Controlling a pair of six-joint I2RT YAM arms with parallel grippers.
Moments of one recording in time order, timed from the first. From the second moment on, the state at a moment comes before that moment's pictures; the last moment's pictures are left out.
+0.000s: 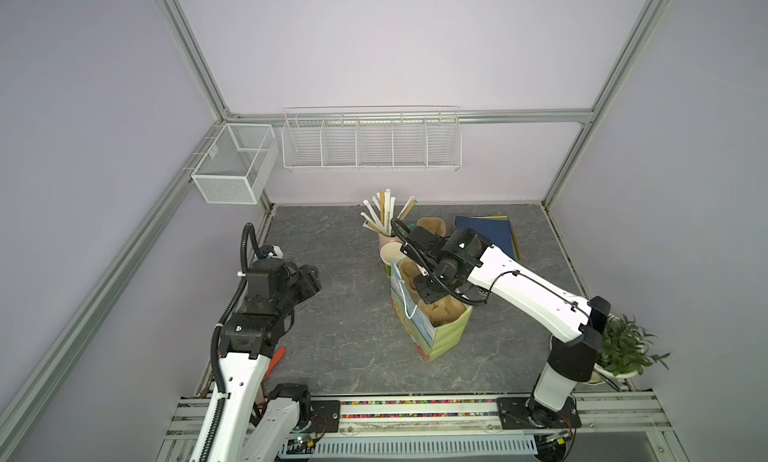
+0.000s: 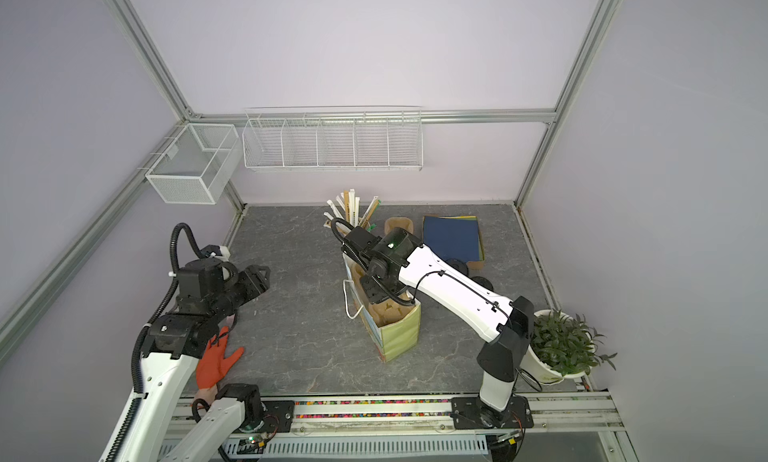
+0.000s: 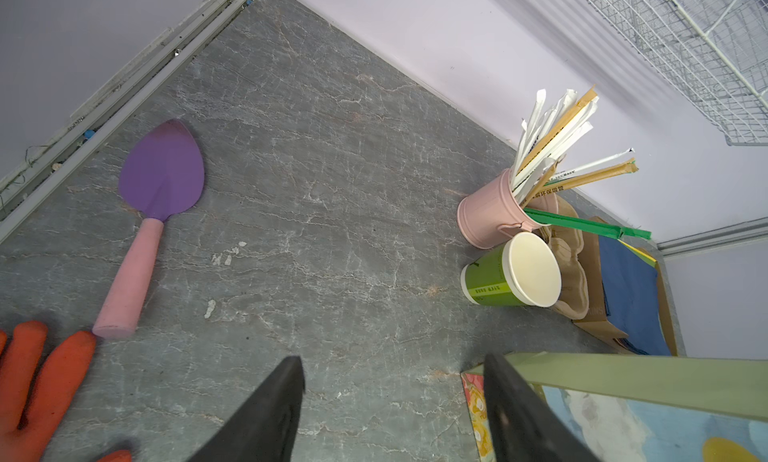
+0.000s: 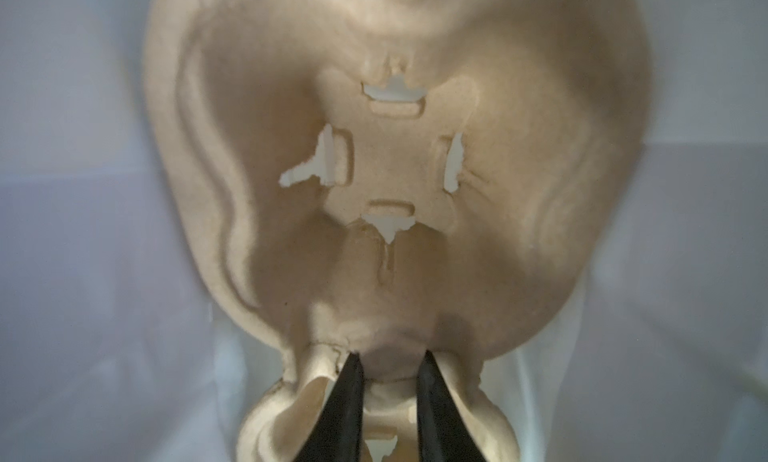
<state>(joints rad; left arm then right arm) -0.12 0.78 0.93 -0.74 0.02 -0.55 0.96 1.77 1.89 -1.47 0.16 0.43</state>
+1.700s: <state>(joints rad) -0.12 0.79 0.93 -0.75 0.02 -0.55 1.02 1.82 1.81 -1.41 0.17 0.45</state>
